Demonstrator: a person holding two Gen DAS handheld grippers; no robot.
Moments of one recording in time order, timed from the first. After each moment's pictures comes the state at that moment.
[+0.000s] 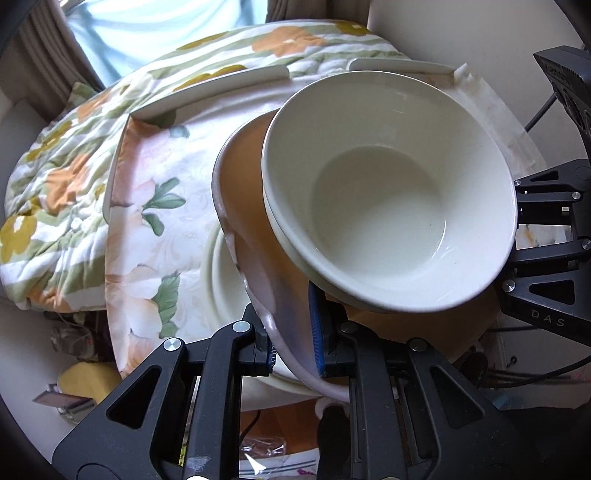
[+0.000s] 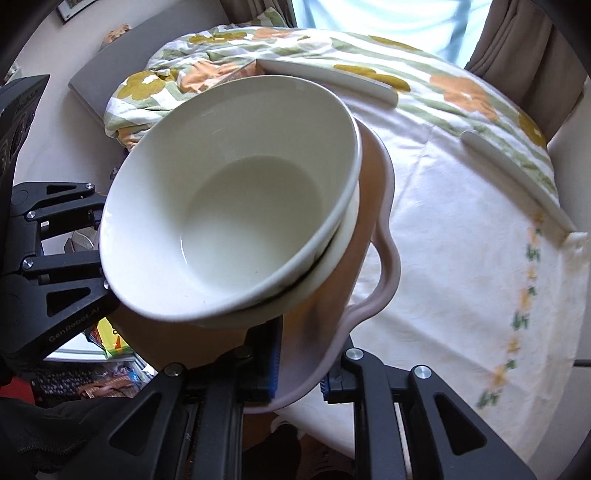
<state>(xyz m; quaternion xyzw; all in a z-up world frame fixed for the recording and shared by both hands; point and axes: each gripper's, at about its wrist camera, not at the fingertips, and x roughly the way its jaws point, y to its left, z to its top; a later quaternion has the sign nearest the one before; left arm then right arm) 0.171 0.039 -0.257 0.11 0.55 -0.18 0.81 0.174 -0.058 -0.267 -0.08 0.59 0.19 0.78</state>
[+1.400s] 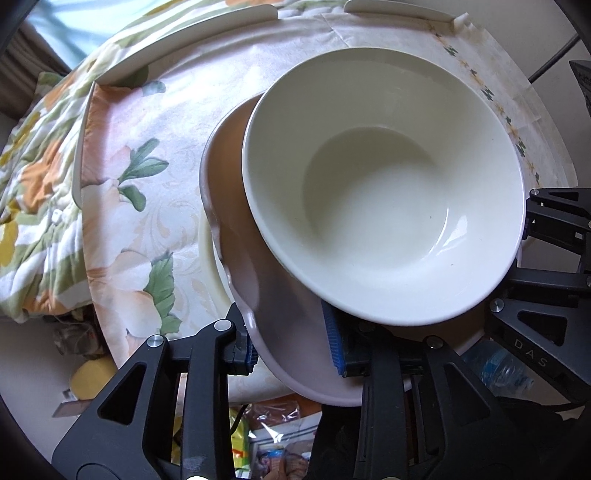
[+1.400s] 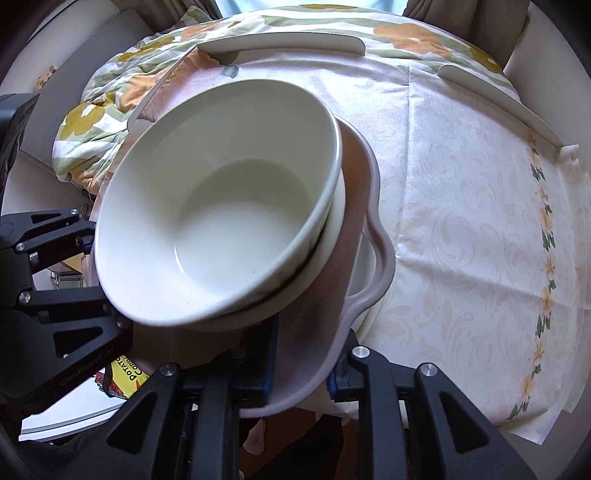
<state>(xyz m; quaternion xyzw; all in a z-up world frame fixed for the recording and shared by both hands) 0.195 0.043 -0.292 0.14 0.62 -0.21 0.74 0.176 -0.031 -0.293 0.00 0.64 0.08 0.77</state>
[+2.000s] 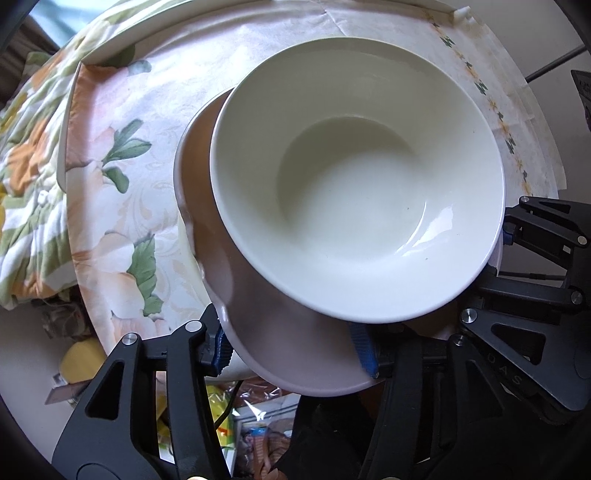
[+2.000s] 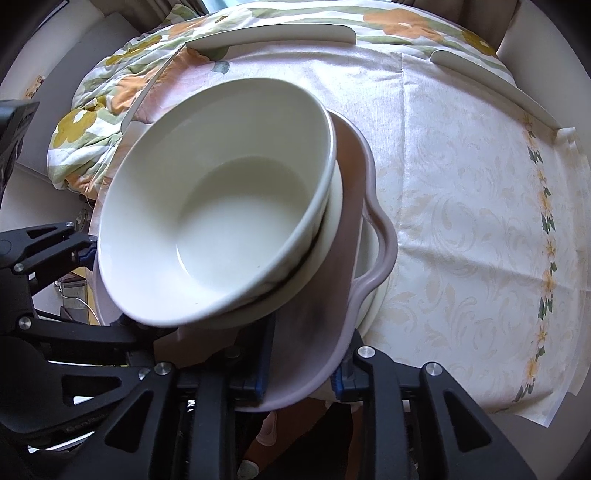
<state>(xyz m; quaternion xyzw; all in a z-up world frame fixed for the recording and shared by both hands) 0.197 0.036 -0.287 0.12 0.66 -0.22 0.70 0.176 -0.032 -0.289 0.03 0.66 0.06 0.75</state>
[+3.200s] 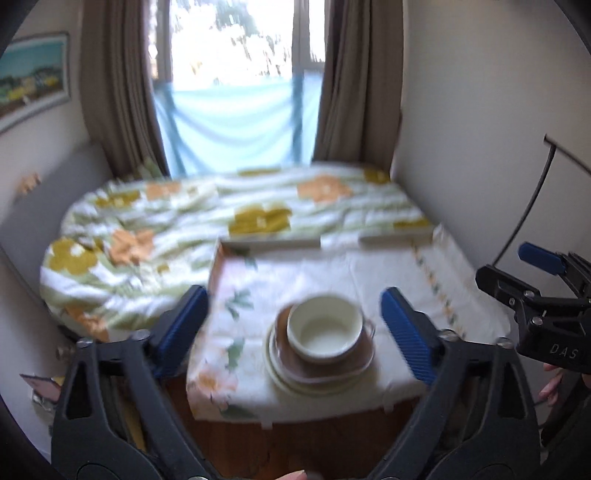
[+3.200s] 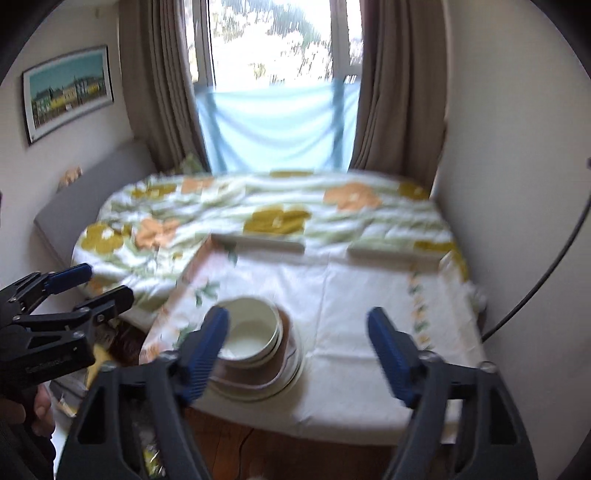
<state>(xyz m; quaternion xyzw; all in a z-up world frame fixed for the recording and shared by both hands) 0.036 0.085 -0.018 0.01 0.29 -0.11 0.95 0.030 -0.071 -0.038 0.01 0.33 0.00 0.94</state>
